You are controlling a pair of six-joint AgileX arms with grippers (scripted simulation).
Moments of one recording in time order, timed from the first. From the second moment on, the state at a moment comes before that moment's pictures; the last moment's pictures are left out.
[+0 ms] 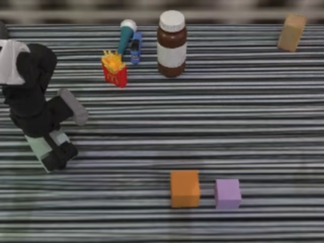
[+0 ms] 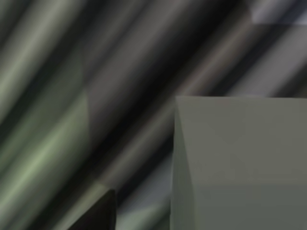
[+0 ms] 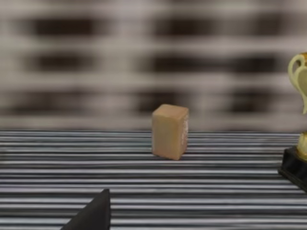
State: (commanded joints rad) left arm -0.14 2.07 1.23 -0.73 0.00 0.77; right arm 0.01 0.00 0.00 0.00 0.00 0.00
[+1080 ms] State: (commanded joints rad) left arm -0.14 2.07 1.23 -0.73 0.00 0.77; right arm 0.01 0.00 0.00 0.00 0.00 0.00
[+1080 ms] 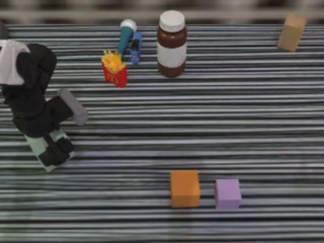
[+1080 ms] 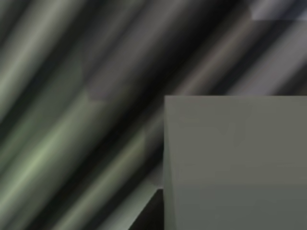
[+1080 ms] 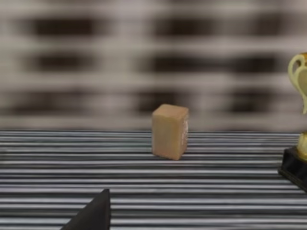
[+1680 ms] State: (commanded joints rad) left arm -0.12 1.95 1.36 -0.99 0.01 0.77; right arm 0.01 0.00 0.00 0.00 0.00 0.00
